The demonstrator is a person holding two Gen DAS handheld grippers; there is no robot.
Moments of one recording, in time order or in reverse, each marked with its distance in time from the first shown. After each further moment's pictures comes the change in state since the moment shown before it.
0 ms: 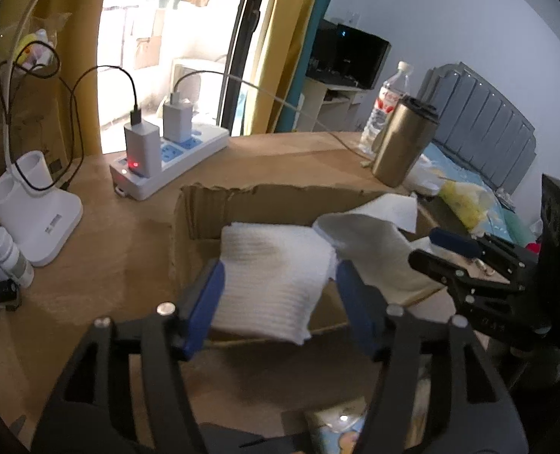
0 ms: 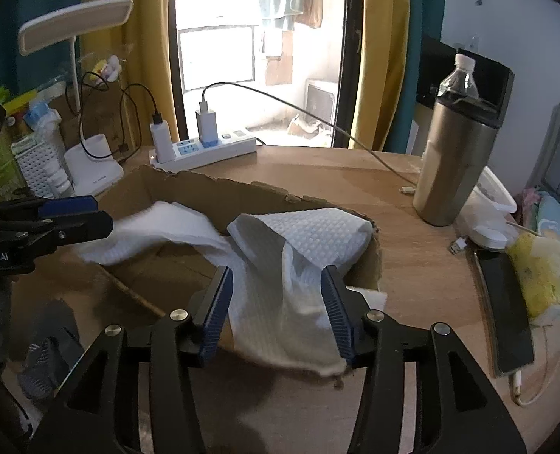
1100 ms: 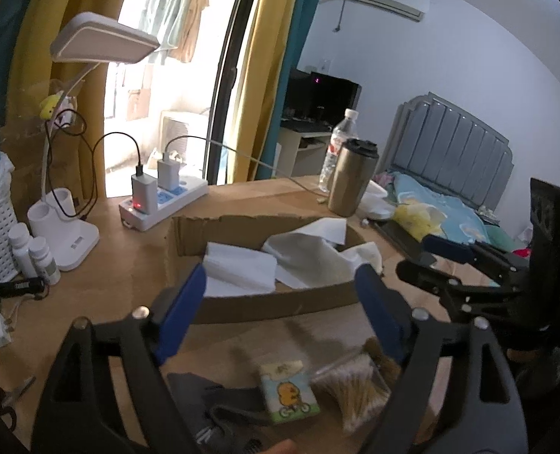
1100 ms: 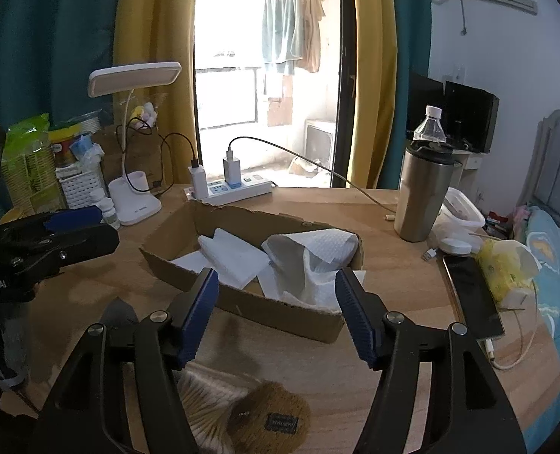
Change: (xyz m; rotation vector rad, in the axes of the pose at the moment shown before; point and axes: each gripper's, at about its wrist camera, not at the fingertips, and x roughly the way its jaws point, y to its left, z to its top) left arm -0.101 -0.041 -0.036 0.061 -0.213 -0.044; right arm -0.103 0.027 -0.022 0.011 -0.160 0.000
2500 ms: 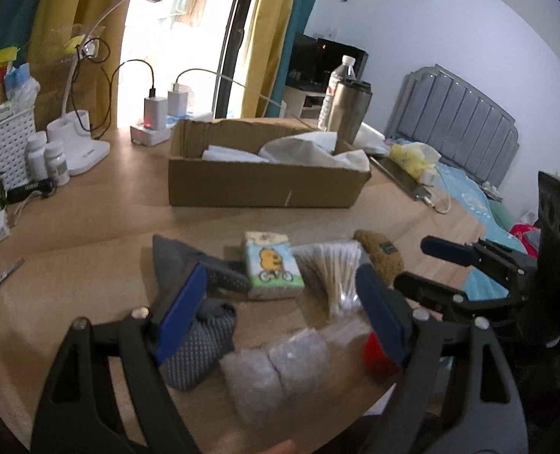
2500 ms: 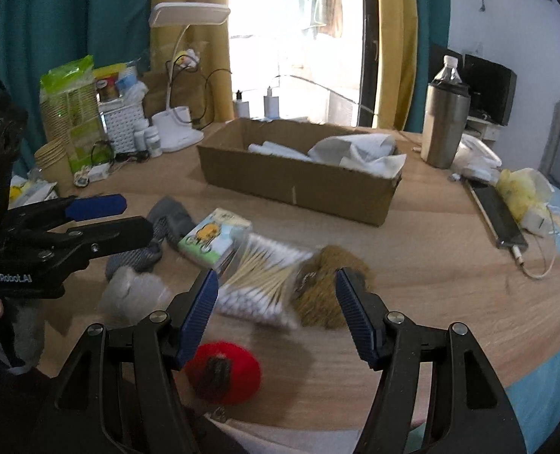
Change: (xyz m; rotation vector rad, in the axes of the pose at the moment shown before) left arm -0.036 -0.020 -0.100 -0.023 0.123 0.025; right arm -0.036 0.045 -0.099 -0.026 0.127 0.084
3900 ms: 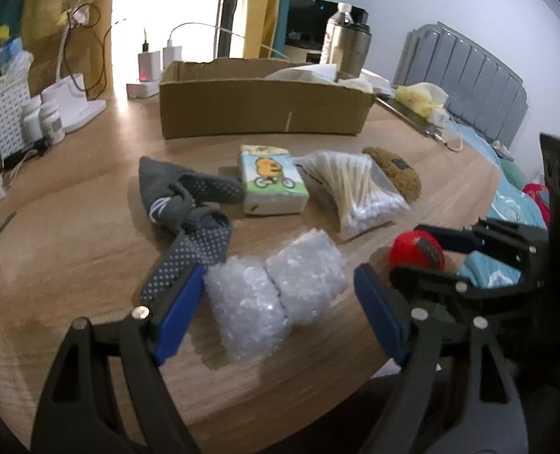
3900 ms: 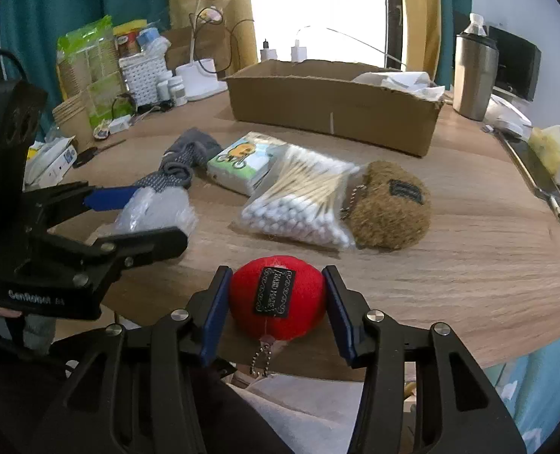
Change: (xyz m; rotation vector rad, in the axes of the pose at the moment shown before) left arm 0.020 -0.005 -0.055 0.057 0.141 0.052; right arm 0.019 0.014 -0.042 0.006 0.115 0.092
